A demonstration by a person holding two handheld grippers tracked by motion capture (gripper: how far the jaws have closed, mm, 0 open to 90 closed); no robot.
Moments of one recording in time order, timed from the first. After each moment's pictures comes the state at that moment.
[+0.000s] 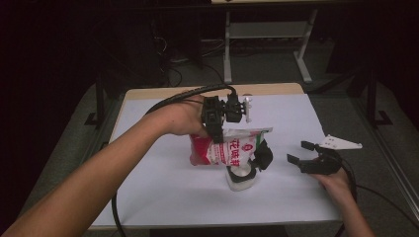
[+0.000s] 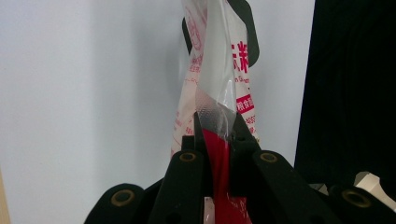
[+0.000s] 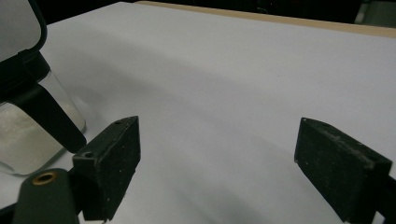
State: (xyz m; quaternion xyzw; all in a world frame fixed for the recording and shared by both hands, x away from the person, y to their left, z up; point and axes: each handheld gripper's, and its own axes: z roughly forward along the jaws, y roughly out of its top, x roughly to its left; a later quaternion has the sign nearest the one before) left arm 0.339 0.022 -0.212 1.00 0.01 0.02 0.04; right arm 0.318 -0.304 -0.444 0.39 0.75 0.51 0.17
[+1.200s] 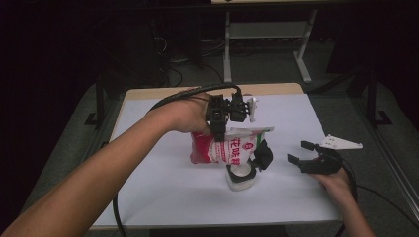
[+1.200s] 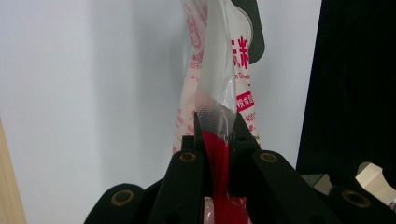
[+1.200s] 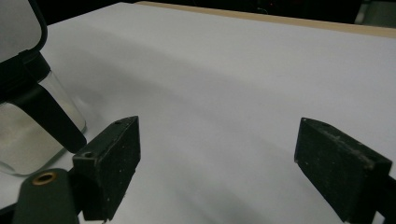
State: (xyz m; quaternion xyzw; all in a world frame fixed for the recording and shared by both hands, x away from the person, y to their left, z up) left arm 0.340 0.012 -0.210 1.00 0.00 0.03 0.01; right arm 0.318 -0.305 -0.444 0.39 0.75 0.51 0.17
